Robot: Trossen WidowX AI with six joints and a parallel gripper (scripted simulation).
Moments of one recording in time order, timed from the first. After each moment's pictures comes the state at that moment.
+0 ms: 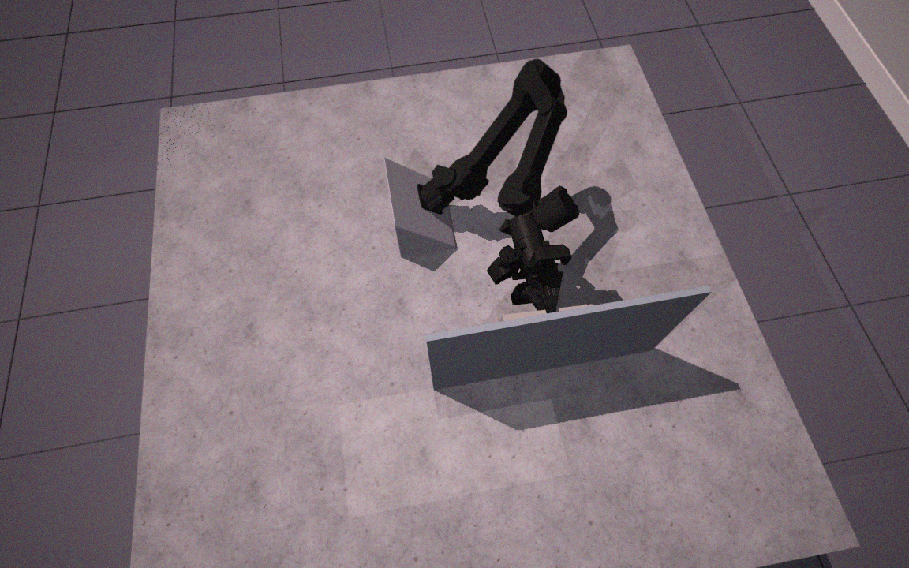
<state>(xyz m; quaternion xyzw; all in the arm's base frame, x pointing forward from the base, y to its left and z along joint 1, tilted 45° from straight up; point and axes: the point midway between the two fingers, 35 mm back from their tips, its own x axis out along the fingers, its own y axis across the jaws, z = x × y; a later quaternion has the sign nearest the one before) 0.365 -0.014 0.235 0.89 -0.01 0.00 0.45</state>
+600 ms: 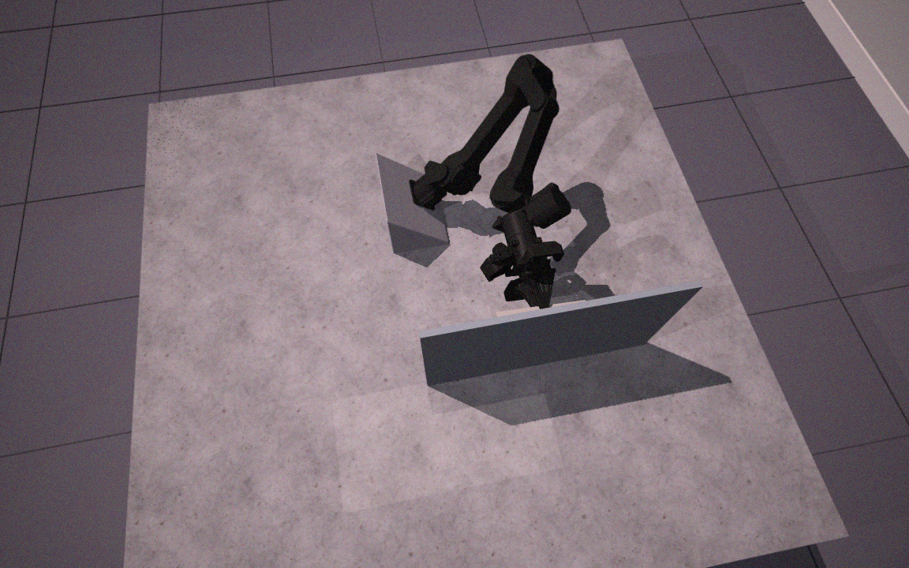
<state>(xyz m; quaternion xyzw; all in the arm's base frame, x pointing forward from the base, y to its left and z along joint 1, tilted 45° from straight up) 0.365 -0.010 0.232 0.89 -0.01 0.00 0.45</state>
